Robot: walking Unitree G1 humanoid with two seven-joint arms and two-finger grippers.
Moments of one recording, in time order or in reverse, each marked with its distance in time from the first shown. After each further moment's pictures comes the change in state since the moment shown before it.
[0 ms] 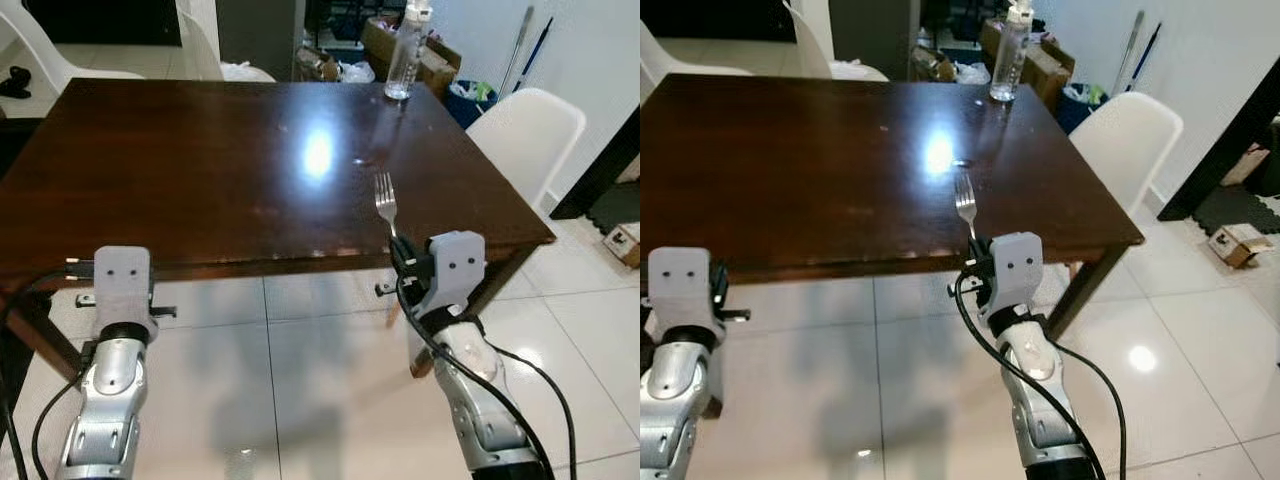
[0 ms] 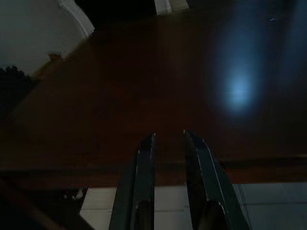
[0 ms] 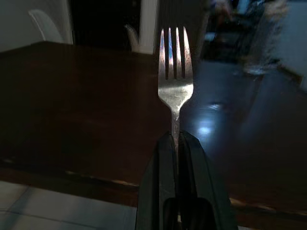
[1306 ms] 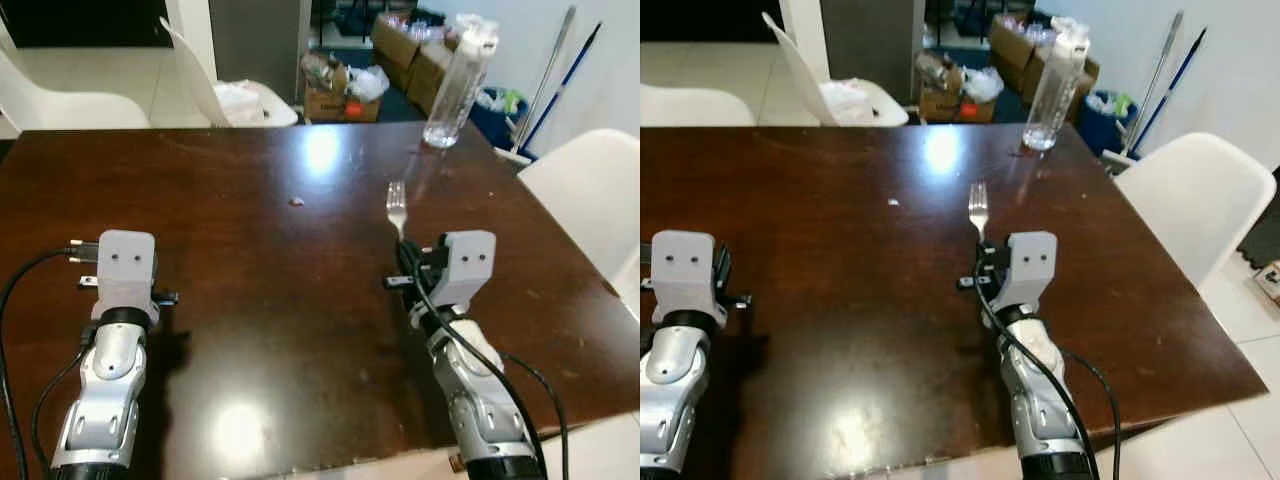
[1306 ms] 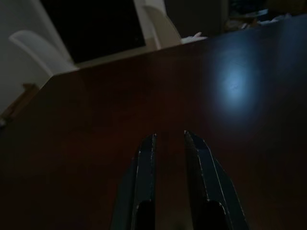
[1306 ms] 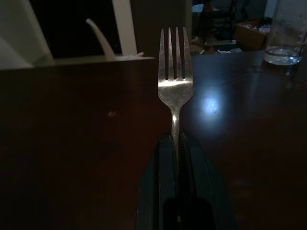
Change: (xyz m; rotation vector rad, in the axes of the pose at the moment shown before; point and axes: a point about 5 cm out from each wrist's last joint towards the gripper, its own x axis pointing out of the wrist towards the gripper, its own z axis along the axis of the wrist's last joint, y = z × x) left arm 0.006 -0.012 0.015 0.018 -0.058 -0.088; right arm 0.000 -0.019 -0.010 0.132 0.070 -0.106
